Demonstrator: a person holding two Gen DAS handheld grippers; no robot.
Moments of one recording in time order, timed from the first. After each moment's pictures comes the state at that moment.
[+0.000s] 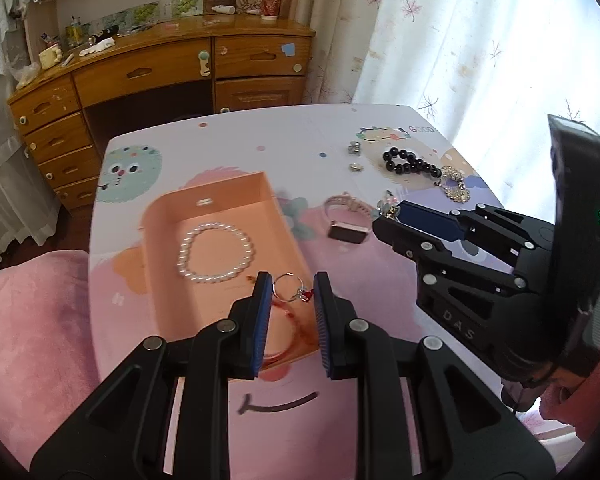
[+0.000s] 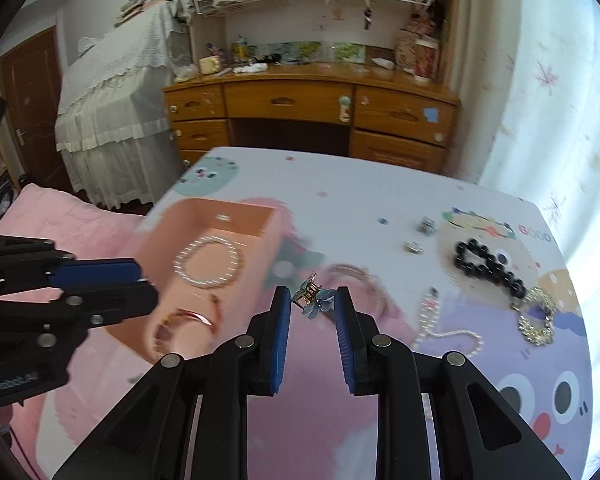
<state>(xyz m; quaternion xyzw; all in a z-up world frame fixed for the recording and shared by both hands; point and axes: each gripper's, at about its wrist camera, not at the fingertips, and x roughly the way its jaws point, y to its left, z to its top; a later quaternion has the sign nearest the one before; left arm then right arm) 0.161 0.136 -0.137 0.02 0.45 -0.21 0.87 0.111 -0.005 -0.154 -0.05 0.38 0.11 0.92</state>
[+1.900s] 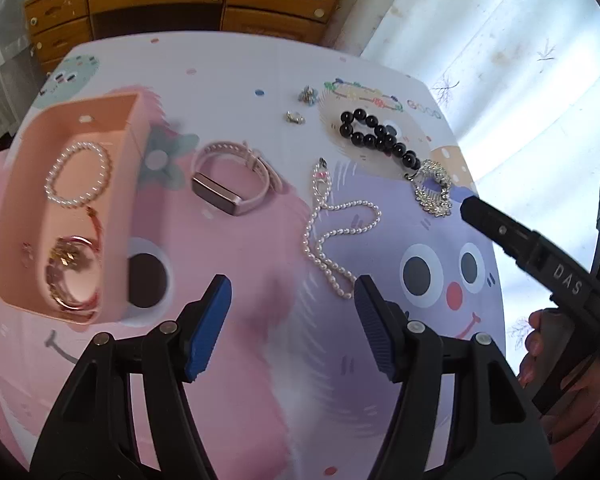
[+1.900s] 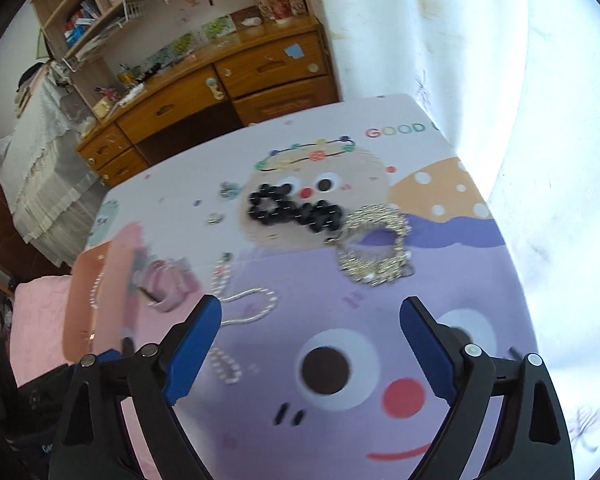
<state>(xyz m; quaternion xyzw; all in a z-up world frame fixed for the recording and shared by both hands) 0.179 -0.037 -0.184 -0.09 0.56 -0.12 0.81 0.140 -0.294 -0.166 0.12 0.49 -0.01 0.86</state>
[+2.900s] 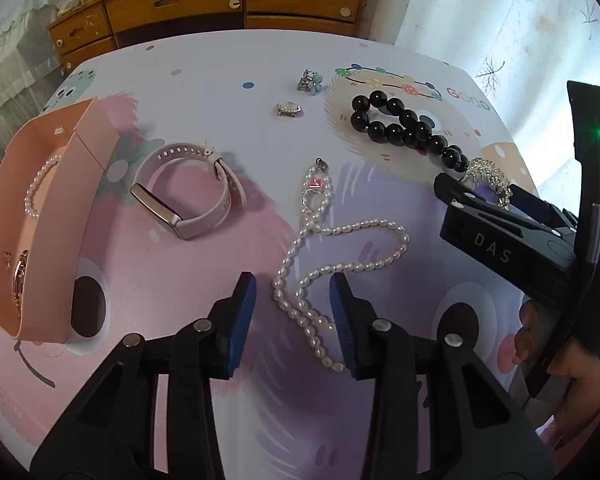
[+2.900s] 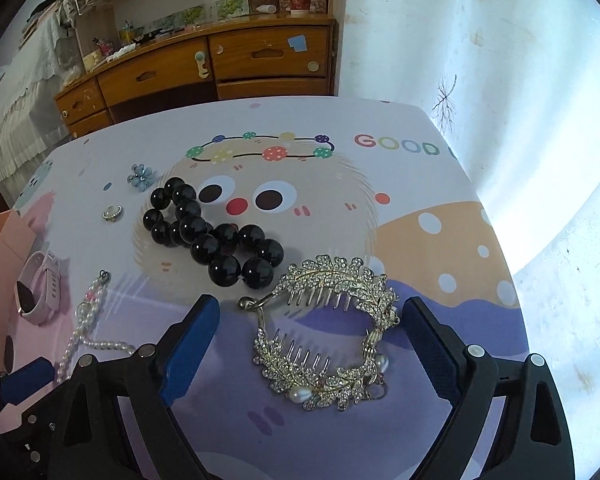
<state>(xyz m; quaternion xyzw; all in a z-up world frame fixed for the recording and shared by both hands) 0.212 -0.103 -0.232 -0.03 0.53 -0.03 0.84 0.217 -0.292 -0.258 -0.01 0.45 -0.02 0.89</state>
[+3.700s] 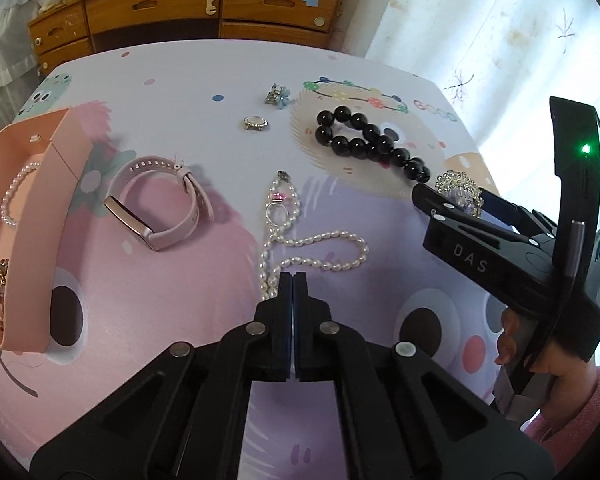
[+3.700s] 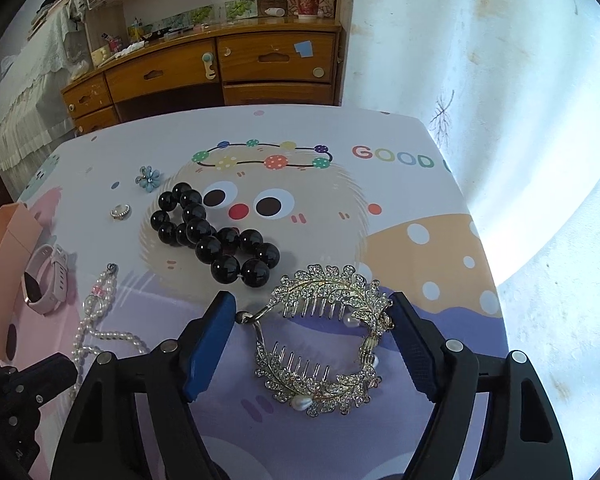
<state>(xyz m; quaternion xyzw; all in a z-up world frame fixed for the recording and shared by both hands) 0.208 -0.102 -0.218 -0.07 0.52 -0.09 0.85 0.206 -0.300 -0.240 -0.01 0.45 -0.01 0.89</state>
